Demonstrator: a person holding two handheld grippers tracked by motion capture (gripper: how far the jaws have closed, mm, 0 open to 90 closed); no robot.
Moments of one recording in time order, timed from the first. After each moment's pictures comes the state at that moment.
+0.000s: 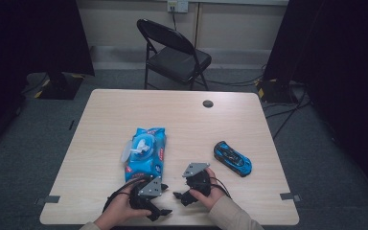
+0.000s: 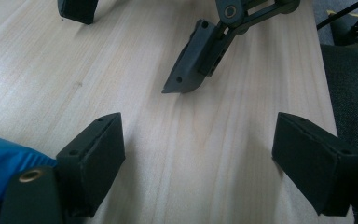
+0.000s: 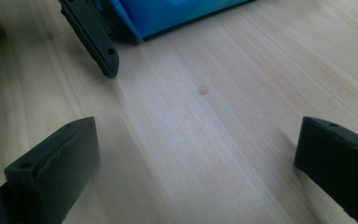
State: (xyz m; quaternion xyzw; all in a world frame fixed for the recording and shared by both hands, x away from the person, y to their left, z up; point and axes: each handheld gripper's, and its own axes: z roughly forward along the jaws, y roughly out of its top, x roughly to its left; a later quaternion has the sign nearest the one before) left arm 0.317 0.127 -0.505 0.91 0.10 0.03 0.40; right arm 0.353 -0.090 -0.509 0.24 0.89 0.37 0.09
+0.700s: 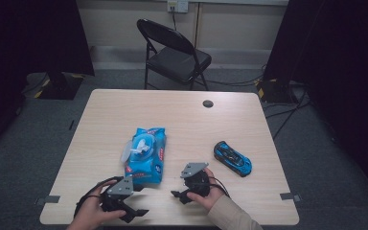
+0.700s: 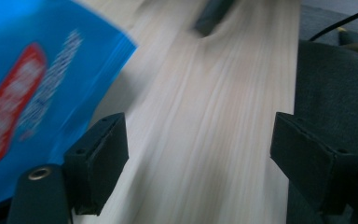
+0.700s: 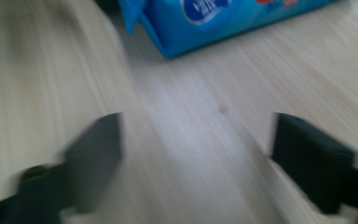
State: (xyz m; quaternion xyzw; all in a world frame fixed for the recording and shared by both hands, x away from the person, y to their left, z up) left arm 0.296 0.208 -0.477 0.90 0.18 0.04 0.40; right arm 0.347 -0.082 -0.493 0.21 0.90 0.38 0.08
